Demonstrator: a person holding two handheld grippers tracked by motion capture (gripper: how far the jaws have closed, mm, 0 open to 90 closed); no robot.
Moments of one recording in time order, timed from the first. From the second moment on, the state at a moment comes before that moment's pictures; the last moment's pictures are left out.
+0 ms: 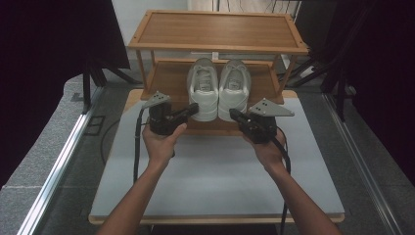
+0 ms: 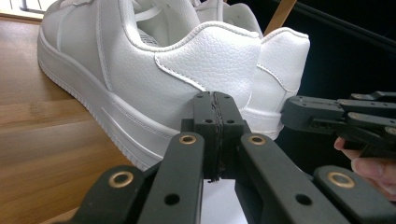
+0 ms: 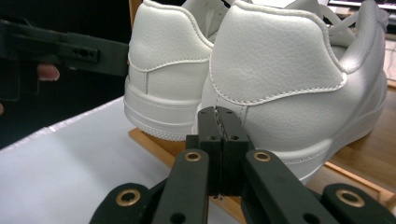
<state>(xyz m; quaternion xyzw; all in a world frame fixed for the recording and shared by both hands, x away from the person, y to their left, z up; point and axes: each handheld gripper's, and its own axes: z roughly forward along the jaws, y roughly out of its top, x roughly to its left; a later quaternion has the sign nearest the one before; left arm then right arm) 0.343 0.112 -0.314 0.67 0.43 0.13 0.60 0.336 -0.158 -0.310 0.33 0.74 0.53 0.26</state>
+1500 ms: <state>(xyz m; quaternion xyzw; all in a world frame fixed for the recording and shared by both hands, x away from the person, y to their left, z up) 0.356 0.094 -0.312 0.68 0.41 0.12 0.59 0.343 -0.161 -0.311 0.35 0.73 0.53 0.26</state>
